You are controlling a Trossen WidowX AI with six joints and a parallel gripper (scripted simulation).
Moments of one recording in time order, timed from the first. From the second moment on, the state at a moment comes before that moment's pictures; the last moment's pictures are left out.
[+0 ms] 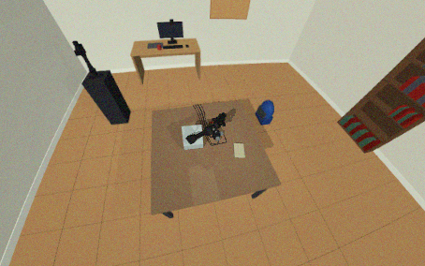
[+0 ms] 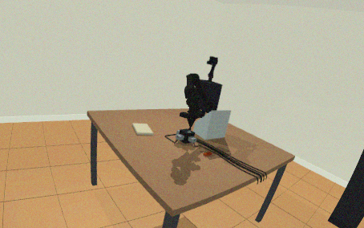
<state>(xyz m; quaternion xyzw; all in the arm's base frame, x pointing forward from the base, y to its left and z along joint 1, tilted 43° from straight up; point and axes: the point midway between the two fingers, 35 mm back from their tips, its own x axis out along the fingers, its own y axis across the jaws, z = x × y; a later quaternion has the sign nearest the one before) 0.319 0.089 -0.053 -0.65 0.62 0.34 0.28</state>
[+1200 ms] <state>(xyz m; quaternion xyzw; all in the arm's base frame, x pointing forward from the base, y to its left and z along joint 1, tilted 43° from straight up) 0.319 0.086 -0.056 -0.65 0.62 0.34 0.28</state>
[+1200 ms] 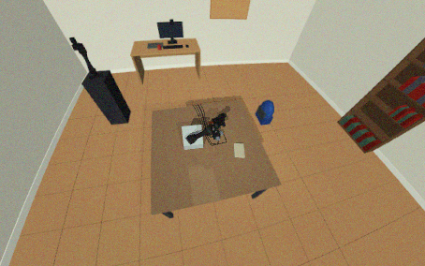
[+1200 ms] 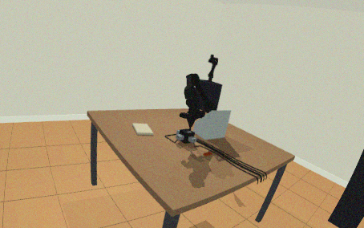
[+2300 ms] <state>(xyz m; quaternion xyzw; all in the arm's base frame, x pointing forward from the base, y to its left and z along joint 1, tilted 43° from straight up) 0.319 0.084 -0.058 -0.65 0.62 0.34 0.28</state>
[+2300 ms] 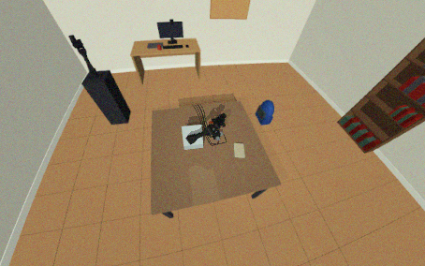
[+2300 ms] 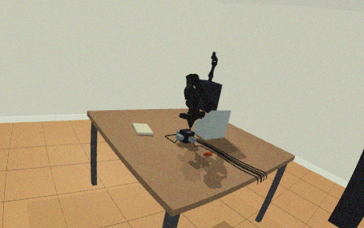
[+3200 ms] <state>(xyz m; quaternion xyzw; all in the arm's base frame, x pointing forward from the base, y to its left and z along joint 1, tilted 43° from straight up) 0.319 0.082 -0.061 -0.65 0.62 0.34 0.28</state>
